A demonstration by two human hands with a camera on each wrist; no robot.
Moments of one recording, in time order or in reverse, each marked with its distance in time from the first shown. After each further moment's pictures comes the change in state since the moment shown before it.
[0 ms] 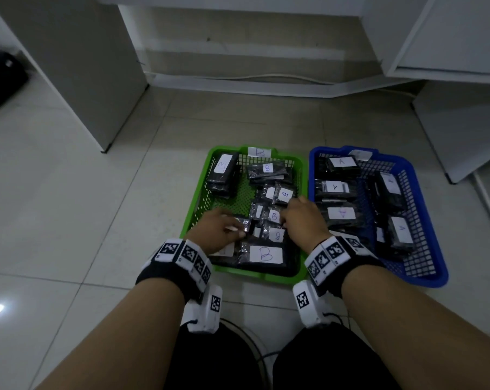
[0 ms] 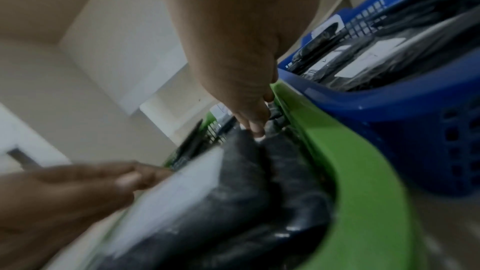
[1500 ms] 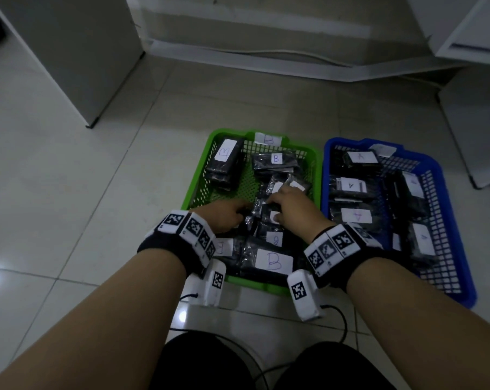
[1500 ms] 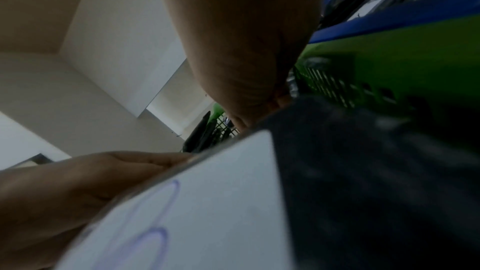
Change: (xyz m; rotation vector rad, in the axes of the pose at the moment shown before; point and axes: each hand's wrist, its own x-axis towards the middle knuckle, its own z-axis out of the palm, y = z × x) left_hand 0.055 0.006 -0.010 0.011 -0.310 -0.097; right_hand 0.052 -0.003 0.012 0.311 -0.094 -0.058
